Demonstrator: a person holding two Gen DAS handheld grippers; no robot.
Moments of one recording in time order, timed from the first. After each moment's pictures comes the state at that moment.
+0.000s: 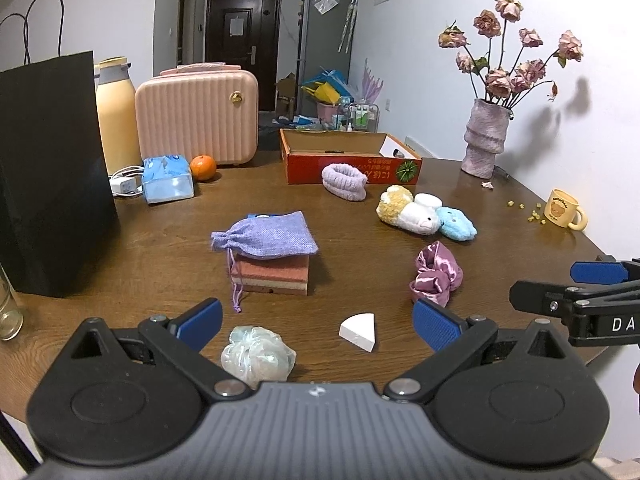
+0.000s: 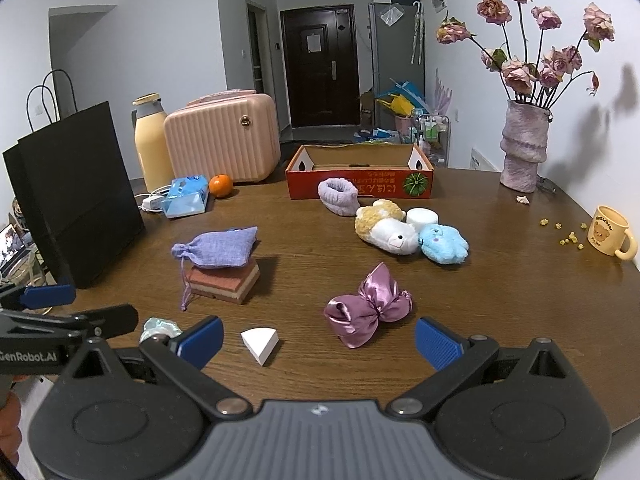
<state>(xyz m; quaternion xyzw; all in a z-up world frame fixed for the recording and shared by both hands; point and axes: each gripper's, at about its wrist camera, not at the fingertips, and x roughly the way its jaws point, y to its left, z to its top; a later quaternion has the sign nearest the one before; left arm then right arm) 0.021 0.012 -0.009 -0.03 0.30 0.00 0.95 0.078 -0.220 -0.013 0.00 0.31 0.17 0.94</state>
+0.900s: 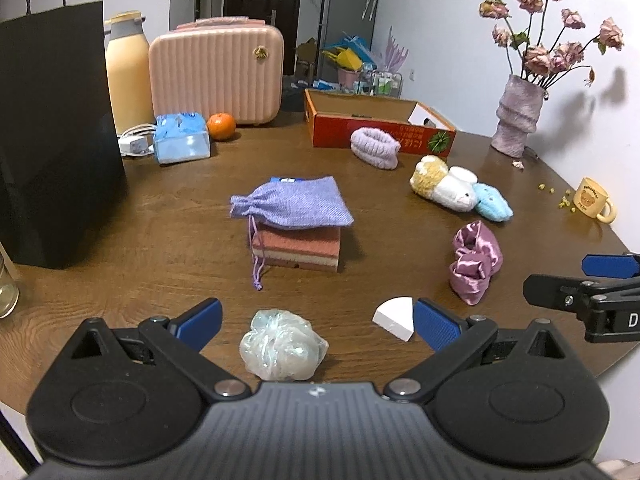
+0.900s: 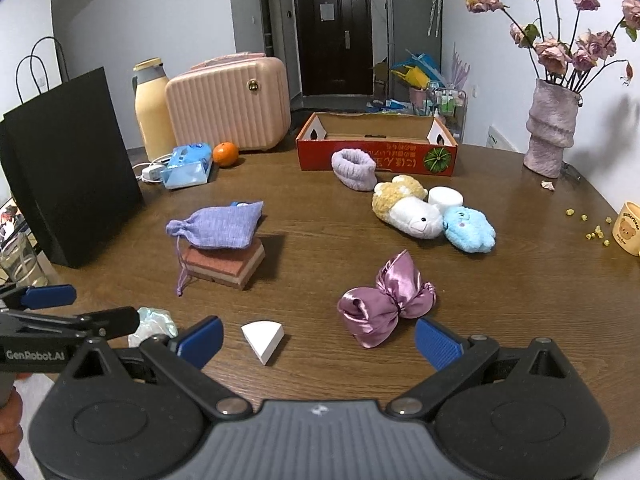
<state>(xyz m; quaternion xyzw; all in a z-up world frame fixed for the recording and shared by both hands) 0.059 0.040 -0.032 -0.05 0.35 0.02 0.94 0.122 -0.195 -0.029 -0.02 0.35 0.18 0.92</state>
